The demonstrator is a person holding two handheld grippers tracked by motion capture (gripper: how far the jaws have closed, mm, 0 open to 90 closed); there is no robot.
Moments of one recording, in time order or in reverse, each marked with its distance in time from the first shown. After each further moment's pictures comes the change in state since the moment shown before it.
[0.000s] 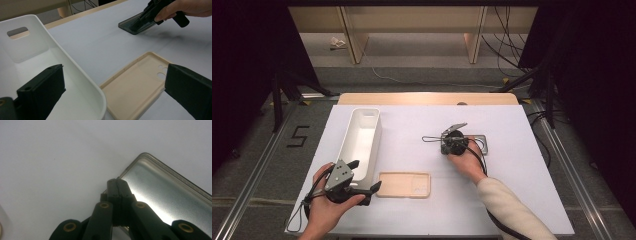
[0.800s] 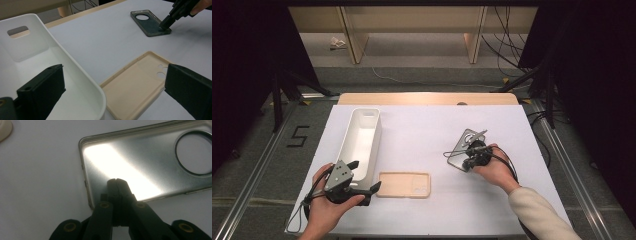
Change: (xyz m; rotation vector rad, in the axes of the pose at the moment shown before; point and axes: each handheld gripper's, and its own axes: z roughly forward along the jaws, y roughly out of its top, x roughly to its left) left arm -0.001 -0.001 -0.001 0.003 0.003 -0.002; right arm -0.024 -0.047 -0.056 0.207 0.047 -0.099
